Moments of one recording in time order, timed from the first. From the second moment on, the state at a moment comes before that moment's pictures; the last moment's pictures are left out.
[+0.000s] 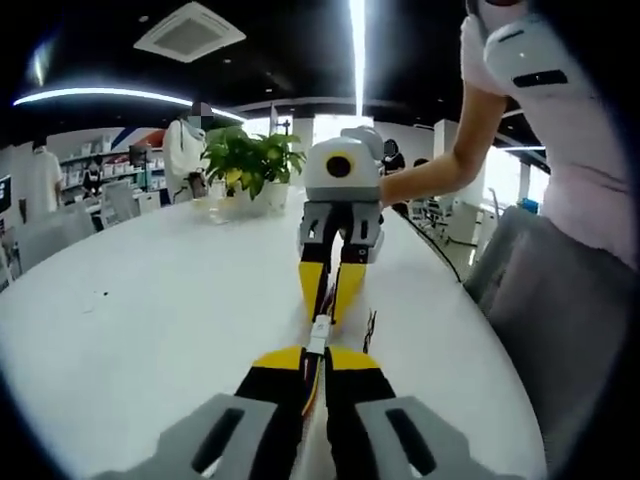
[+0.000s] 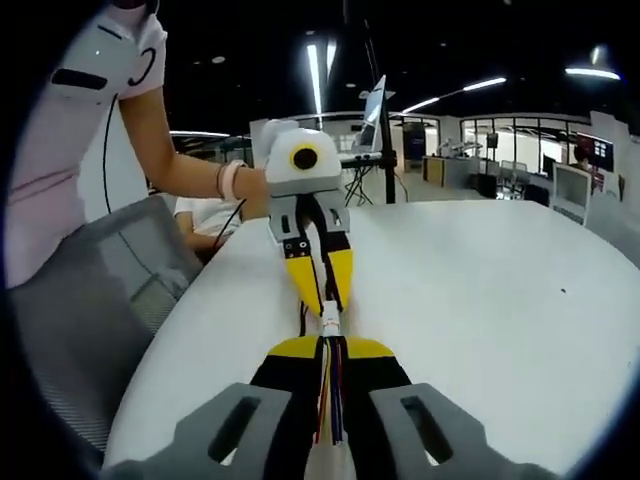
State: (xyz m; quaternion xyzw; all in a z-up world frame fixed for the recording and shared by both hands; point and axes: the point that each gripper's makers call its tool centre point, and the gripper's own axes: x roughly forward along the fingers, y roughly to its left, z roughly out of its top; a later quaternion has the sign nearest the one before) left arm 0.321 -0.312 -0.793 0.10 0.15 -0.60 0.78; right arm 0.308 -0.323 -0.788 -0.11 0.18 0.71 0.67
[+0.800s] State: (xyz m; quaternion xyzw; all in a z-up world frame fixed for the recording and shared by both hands) left arm 0.312 -0.325 -0.782 0.13 0.13 -0.61 0.77; right arm 0.312 -0.327 -0.787 -0.15 0.16 0.72 0.66
